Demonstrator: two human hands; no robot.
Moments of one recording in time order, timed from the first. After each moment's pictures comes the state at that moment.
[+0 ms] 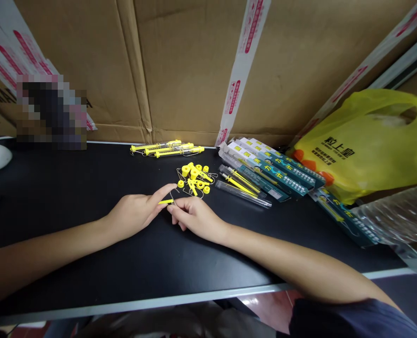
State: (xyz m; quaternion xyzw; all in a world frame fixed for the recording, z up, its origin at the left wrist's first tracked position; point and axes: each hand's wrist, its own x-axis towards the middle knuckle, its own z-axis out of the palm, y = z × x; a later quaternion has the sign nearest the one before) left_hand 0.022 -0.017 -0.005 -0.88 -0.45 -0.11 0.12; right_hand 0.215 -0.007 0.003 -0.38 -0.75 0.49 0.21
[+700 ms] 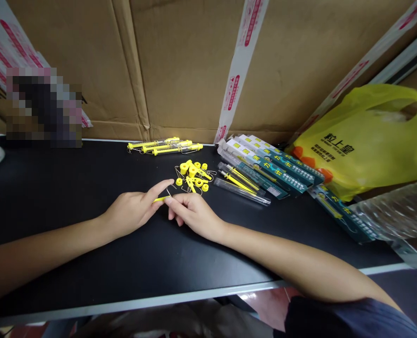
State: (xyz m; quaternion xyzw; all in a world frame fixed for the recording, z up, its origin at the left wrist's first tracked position) left_hand 0.020 -0.016 -0.004 -0.88 -0.43 -0.15 0.13; right_hand 0.214 -0.007 0.001 -0.39 -0.73 0.51 0.25
